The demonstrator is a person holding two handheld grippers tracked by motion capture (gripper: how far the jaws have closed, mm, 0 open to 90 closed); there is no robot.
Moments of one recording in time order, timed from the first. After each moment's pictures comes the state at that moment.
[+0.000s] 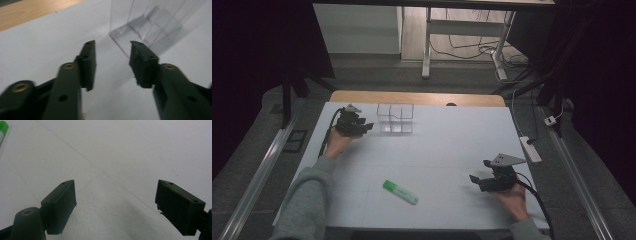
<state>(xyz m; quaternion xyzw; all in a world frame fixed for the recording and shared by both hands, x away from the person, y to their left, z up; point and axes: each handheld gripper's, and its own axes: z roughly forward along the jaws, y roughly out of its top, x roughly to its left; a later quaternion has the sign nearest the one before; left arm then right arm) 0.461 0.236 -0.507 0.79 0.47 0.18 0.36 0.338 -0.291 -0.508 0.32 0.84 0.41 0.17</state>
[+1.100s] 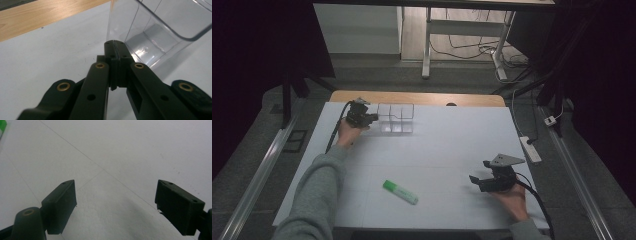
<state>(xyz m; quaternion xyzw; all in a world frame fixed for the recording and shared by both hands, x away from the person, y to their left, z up) 0.497 0.215 -0.510 0.79 0.46 0.15 0.37 0.338 -0.290 -0.510 0.32 0.84 0.40 0.16</state>
